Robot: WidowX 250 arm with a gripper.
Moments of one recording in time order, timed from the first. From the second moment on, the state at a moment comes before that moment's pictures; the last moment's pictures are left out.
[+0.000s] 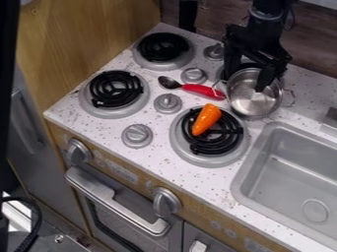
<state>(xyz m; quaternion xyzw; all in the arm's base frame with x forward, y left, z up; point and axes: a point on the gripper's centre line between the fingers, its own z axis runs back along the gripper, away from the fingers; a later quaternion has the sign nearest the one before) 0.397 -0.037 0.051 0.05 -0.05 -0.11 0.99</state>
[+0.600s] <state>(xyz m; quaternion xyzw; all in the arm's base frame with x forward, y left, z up) 0.373 -0.012 0.004 0.04 0.00 -0.06 1.00</state>
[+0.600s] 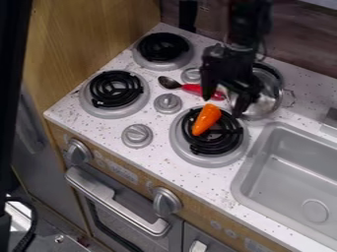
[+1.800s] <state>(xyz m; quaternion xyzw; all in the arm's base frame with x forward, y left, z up) 0.373 0.007 -0.050 0.03 0.05 -0.02 1.00</state>
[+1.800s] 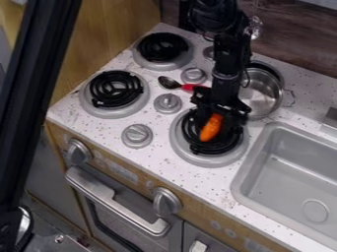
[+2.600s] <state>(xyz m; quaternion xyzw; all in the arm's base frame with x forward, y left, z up) 0.361 0.135 -0.021 0.05 0.03 0.07 1.00</state>
